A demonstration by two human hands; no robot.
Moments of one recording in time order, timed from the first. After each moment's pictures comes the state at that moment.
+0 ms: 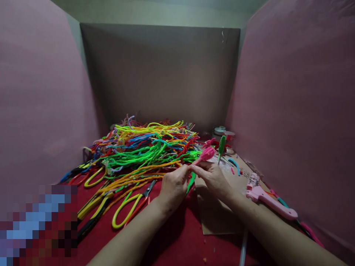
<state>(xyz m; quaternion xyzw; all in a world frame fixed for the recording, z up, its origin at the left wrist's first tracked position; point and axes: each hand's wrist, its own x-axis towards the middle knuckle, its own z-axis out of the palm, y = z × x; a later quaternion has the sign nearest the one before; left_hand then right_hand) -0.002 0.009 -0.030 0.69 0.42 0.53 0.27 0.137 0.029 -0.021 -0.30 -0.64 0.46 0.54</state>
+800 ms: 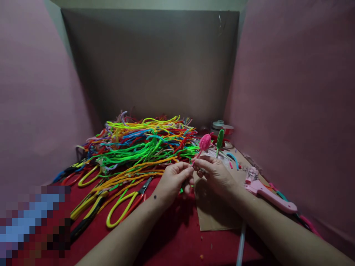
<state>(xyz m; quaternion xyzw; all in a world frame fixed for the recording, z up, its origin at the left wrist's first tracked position) 0.007 0.005 -0.017 0.55 0.36 0.46 0.60 0.147 0.030 -0.026 -0.29 -0.49 0.60 0.56</state>
